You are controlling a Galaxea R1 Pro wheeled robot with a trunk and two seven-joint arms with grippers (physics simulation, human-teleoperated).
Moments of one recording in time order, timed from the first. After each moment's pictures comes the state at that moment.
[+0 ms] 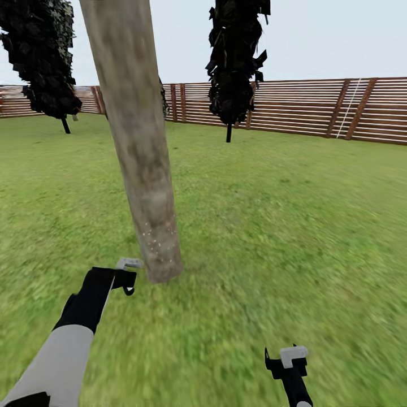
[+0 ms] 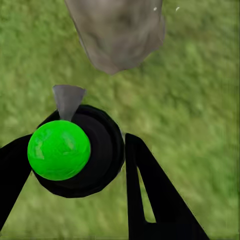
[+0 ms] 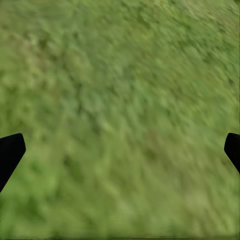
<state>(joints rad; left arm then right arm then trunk) -0.74 0.01 0.23 -0.92 -0.49 0.71 -0.36 -0.51 -0.02 0.34 -0.05 -0.05 -0.62 -0.31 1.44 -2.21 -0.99</state>
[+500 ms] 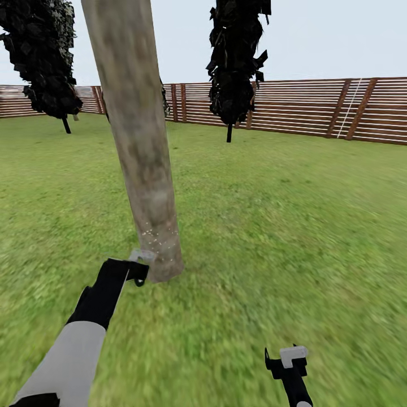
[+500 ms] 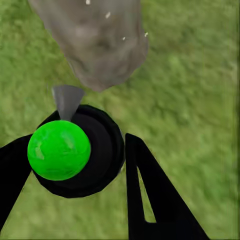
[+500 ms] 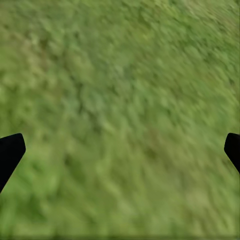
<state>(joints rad) -0.76 -0.04 0.12 -0.99 -0.49 0.76 -0.34 -0.51 -0.02 0.34 -0.05 -0.05 -0.62 -0.31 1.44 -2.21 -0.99</state>
